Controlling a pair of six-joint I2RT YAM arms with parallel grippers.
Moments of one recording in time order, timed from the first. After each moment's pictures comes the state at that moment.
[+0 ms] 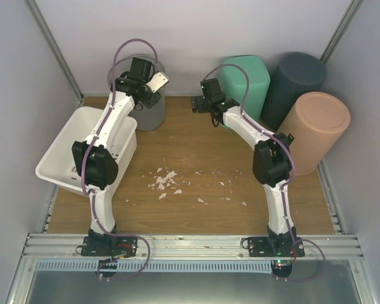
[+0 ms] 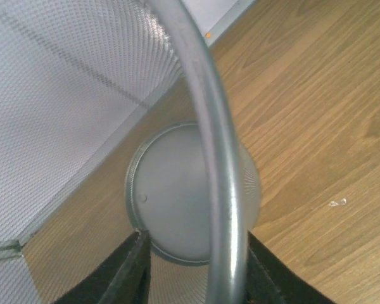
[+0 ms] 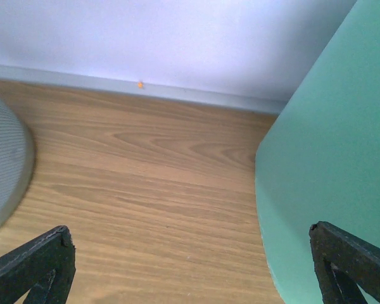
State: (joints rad) left arm -0.27 2.04 2.15 -0.93 -0.09 0.54; right arm 0.47 2.23 1.96 -0.41 0.25 0.19
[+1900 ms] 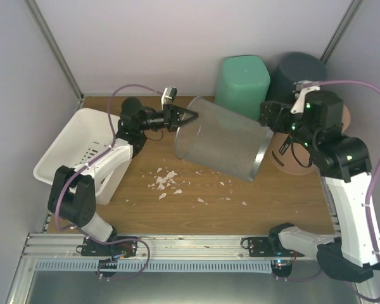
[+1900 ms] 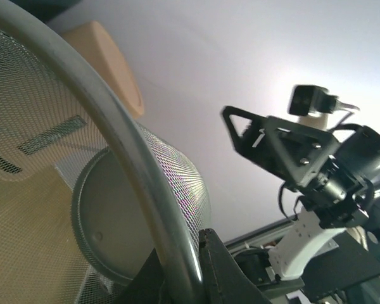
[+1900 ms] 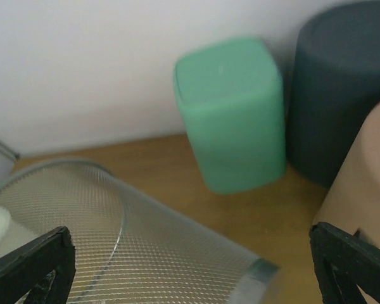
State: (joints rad) left arm -0.38 1.56 1.16 0.63 1.08 -1.33; right arm 0.35 1.12 1.78 -1.05 0.17 0.35
